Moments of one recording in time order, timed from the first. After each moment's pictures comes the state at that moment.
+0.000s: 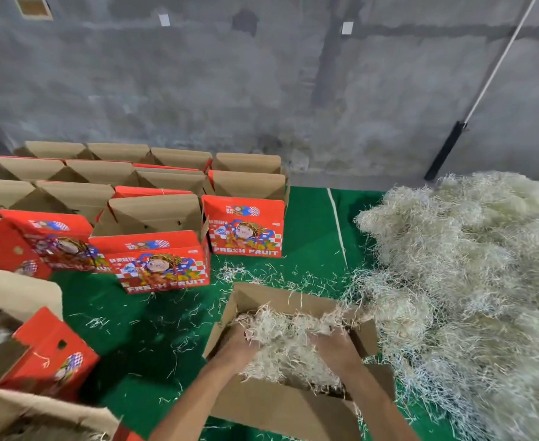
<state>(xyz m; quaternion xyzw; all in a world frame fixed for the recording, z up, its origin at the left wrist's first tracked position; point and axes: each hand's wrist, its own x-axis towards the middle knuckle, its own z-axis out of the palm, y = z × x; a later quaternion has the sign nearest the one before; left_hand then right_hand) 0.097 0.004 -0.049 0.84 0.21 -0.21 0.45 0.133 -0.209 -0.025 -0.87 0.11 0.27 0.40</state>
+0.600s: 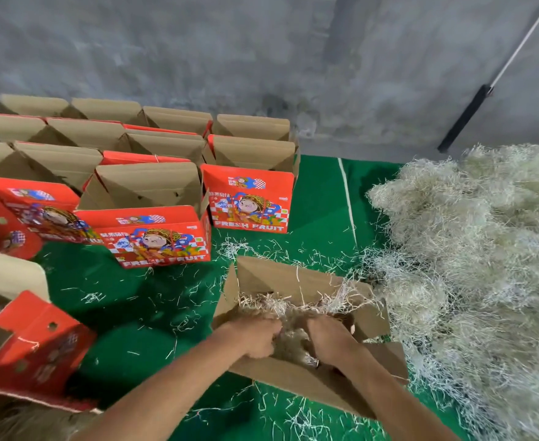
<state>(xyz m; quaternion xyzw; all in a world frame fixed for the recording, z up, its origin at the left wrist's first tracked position) 0.141 0.003 -0.044 0.92 -0.13 -0.35 0.06 0.167 -0.192 -0.063 -0.94 -0.23 0.23 0.05</state>
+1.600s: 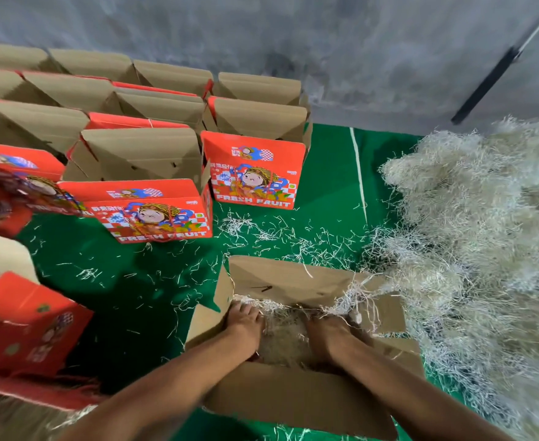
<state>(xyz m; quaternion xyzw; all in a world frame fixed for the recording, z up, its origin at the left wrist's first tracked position) 0.144 0.010 -0.112 0.89 -0.12 -0.41 -0.18 0.177 -0.171 -0.125 -0.88 -0.24 0.39 -0.14</state>
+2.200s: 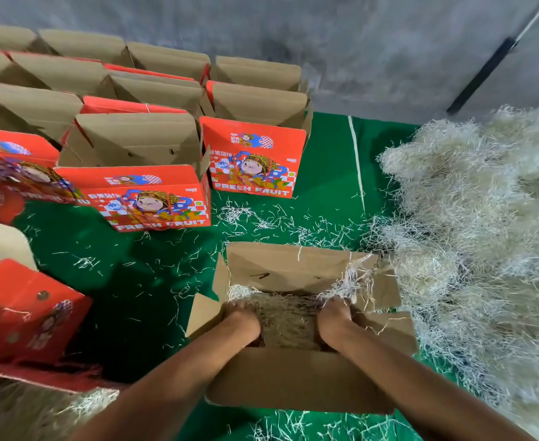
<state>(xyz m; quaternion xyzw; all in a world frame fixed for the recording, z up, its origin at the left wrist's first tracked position) 0.130 0.010 -0.115 0.88 -0.05 -0.45 -0.13 0.167 -0.174 -0.121 -0.86 -0.24 0.35 -0.28</state>
